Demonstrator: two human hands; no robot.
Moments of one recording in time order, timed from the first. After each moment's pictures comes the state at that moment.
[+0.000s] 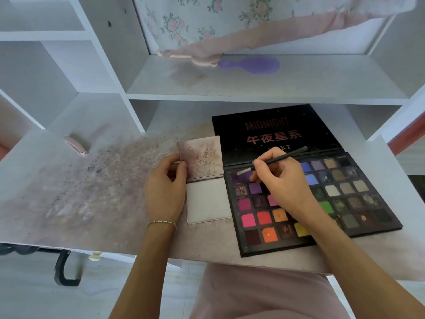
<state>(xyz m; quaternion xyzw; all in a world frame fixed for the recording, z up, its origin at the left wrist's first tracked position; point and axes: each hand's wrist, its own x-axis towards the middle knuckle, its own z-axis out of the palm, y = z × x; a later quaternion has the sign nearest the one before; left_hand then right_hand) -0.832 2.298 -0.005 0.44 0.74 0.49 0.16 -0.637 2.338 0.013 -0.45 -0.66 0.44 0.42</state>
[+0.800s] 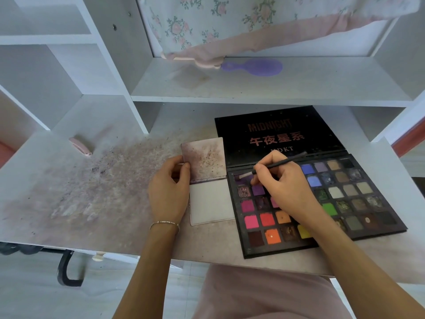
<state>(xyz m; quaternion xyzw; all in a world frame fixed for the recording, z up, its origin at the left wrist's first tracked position) -0.831 2.297 -0.002 0.45 0.74 0.48 0.16 -0.637 2.338 0.013 -0.46 -0.68 0.42 0.39</state>
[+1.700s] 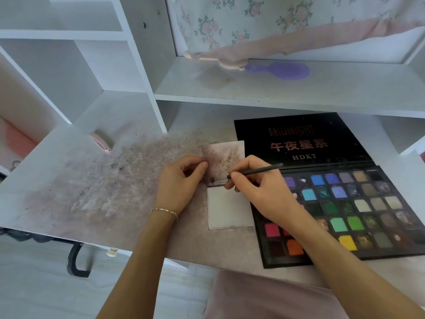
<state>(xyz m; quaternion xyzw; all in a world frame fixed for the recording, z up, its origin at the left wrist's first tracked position) -0.864 2.306 -0.001 0.51 0.68 0.47 0.25 -0.695 2.332 0.019 -0.36 -0.70 0.51 0.36</state>
